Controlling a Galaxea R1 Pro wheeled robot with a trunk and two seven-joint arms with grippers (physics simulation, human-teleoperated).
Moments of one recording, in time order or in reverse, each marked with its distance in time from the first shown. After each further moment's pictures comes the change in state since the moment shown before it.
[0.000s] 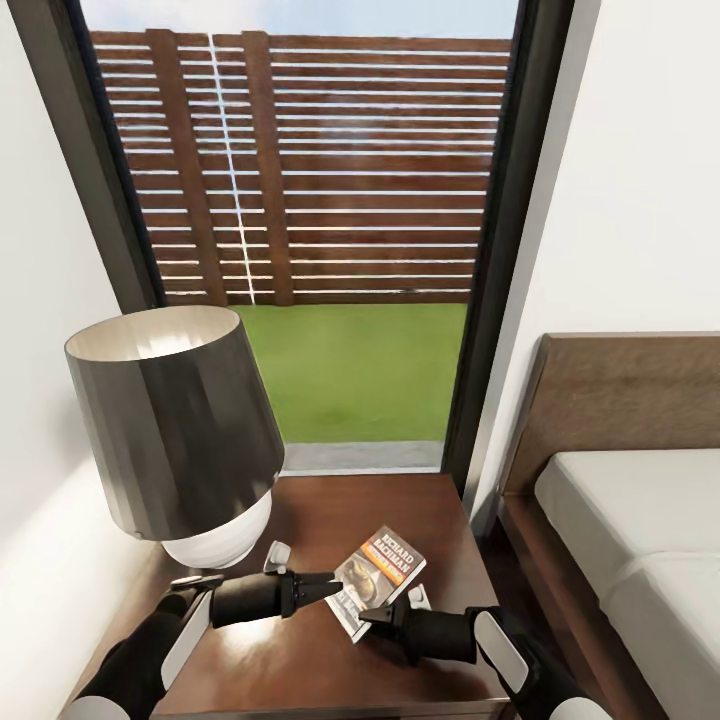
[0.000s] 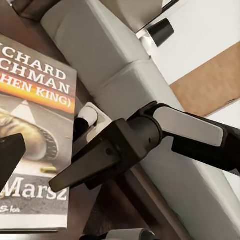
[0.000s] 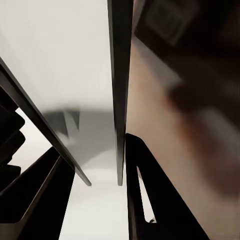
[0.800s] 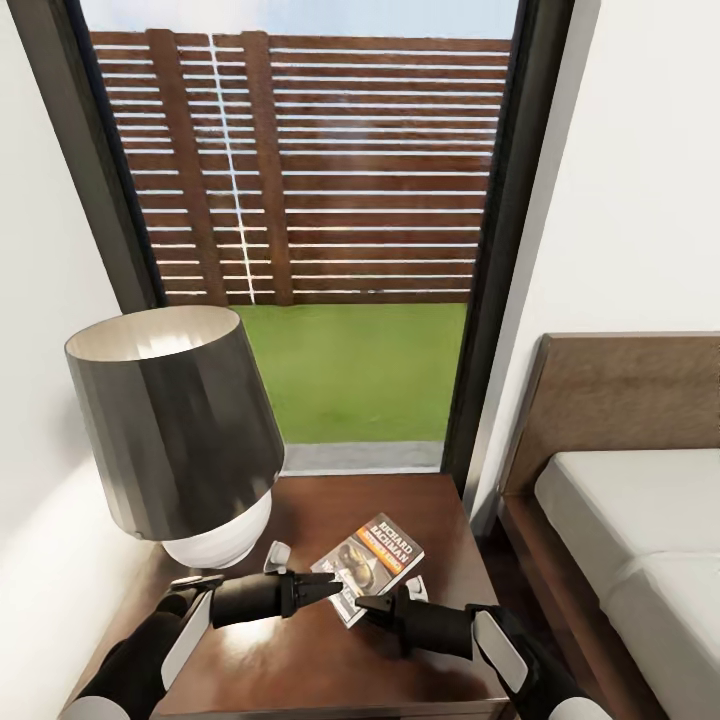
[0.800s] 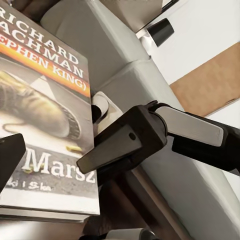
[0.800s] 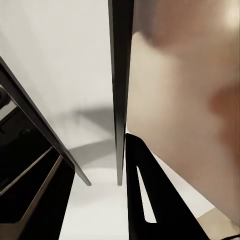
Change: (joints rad) left arm 0.000 0.000 -0.001 0.000 0.000 0.000 0.000; right arm 0.000 0.001 0.002 -0.003 0.007 -0.001 0.168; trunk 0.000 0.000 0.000
